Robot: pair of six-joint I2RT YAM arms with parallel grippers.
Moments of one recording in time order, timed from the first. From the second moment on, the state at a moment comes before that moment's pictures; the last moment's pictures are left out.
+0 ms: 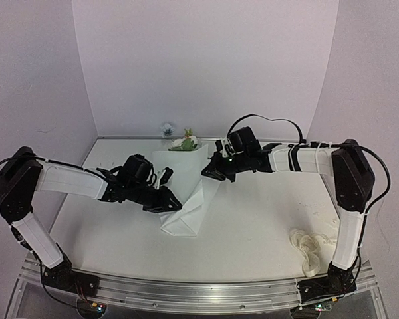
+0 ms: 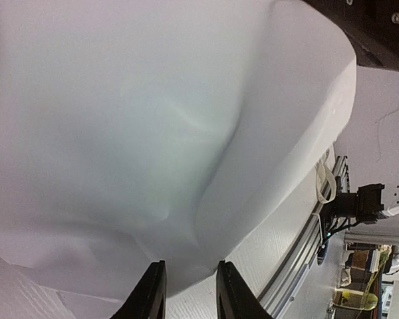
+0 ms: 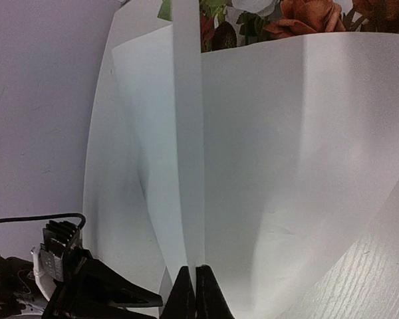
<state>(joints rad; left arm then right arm) -0.75 1.63 0.87 0.01 0.47 -0.65 0.68 1.97 1.43 -0.15 -0.37 0.80</state>
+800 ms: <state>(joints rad) -0.74 1.73 0.72 0.06 0.50 -0.73 0.67 1.98 1.41 -0.16 -0.39 0.76</state>
